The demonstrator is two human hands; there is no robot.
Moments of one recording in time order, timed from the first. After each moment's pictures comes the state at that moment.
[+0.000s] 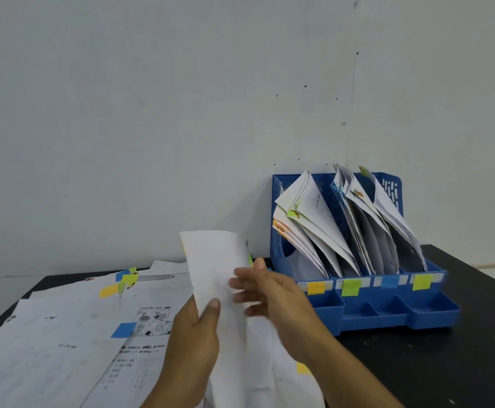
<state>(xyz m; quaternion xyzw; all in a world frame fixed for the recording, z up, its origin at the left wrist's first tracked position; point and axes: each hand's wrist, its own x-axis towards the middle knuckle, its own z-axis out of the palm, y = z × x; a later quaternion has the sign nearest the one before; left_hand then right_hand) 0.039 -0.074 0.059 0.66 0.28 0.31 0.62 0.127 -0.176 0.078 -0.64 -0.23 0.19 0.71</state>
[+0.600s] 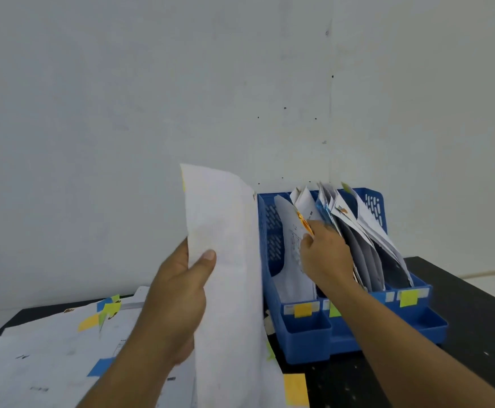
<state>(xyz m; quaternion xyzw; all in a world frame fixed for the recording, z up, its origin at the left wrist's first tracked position) 0.053 -0.082 0.157 0.65 0.11 0.32 0.68 0.260 -0.225 0.123 -0.87 -0.18 -0.26 0.37</state>
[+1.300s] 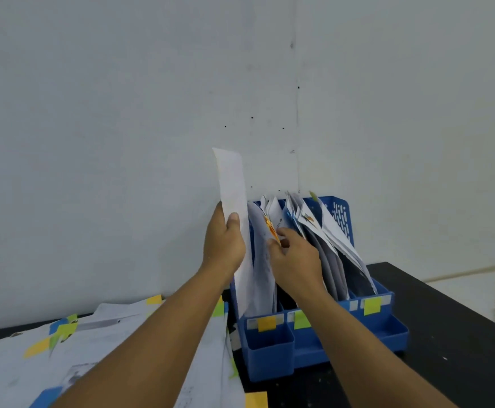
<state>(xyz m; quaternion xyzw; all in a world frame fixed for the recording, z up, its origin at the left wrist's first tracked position) 0.218 -0.123 0.171 0.73 0.05 0.41 0.55 0.261 -0.241 0.129 -0.81 -0.18 -0.19 0.52</state>
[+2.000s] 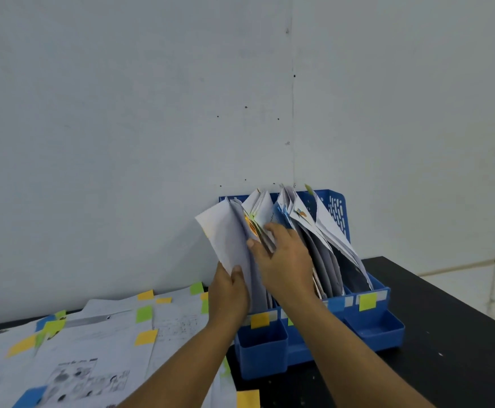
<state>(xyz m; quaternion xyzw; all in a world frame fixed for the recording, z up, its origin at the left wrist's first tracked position) 0.234 -0.138 0.067 0.75 0.16 0.33 0.55 0.258 -0.239 0.118 -0.81 -0.22 -0.26 0.47</state>
